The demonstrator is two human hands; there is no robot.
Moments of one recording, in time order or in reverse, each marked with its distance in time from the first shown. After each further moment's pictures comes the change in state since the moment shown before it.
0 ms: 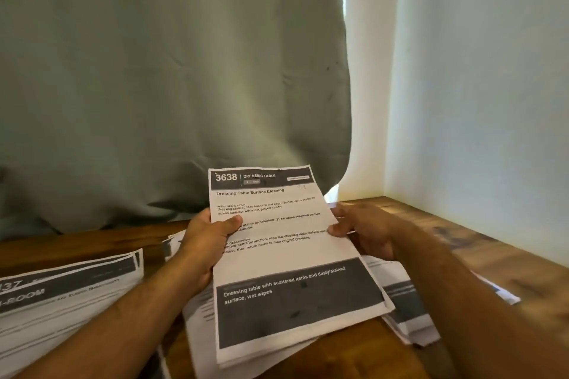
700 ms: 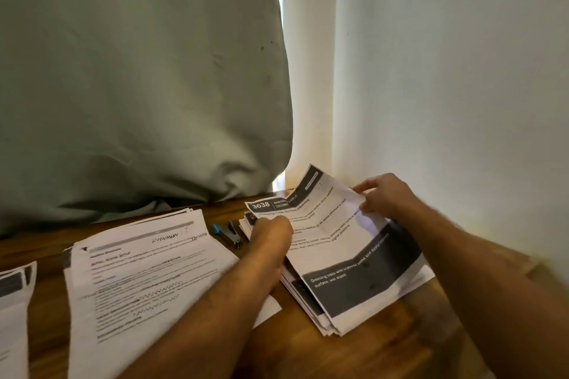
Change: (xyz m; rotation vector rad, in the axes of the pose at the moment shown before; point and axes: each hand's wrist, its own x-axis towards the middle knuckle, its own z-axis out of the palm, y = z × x) left_hand -0.019 -0.056 0.199 0.091 -0.160 -0.253; right_hand -0.025 0.017 -0.146 -0.605 0.714 -0.037
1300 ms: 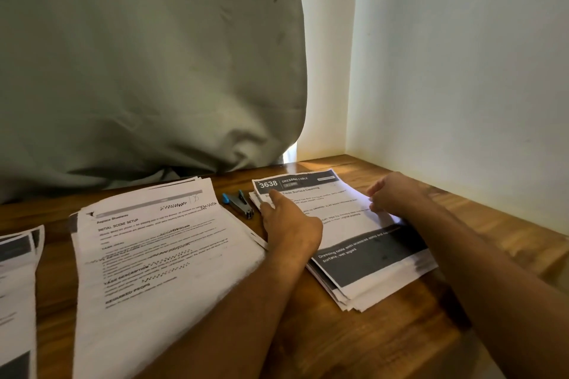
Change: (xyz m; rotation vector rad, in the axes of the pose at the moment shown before) left_hand -0.007 -0.024 0.007 0.584 0.183 0.252; right_hand 0.005 0.028 0.036 -0.310 -0.104 0.064
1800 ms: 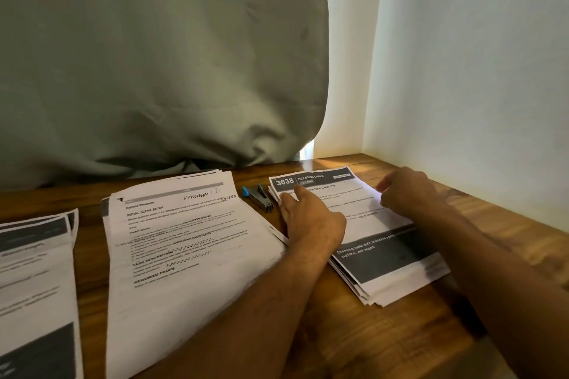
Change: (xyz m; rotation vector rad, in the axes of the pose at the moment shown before) left_hand -0.002 0.000 -0.001 0.111 -0.025 0.004; right_hand -0.008 -0.018 0.012 -0.139 0.163 -0.107
